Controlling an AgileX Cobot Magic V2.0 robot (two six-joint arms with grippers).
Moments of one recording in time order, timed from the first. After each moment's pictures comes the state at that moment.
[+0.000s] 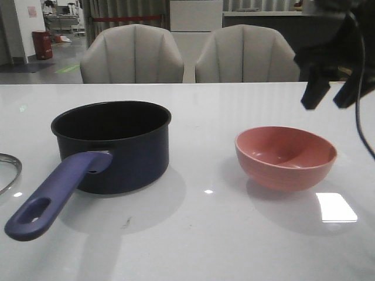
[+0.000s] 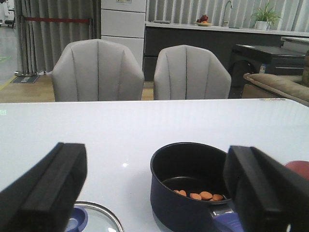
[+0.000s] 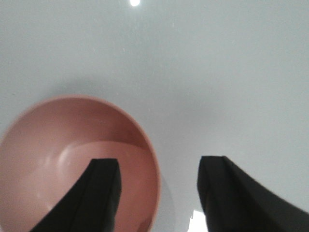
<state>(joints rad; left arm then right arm) -0.24 0.13 -0.29 -0.09 0.23 -0.01 0.15 1.65 -1.21 0.23 0.64 -0.19</state>
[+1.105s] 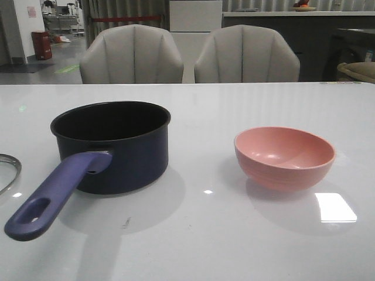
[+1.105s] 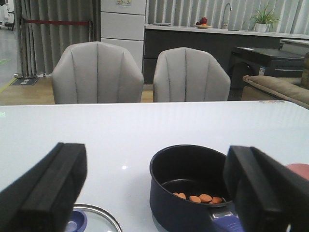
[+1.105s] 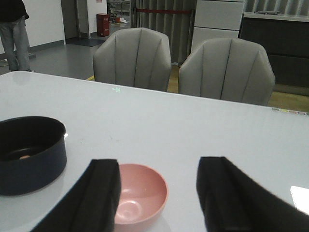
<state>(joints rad) -0.24 0.13 -0.29 -0.09 0.22 -0.01 0.25 0.17 -0.27 0.22 0.21 -0.20</state>
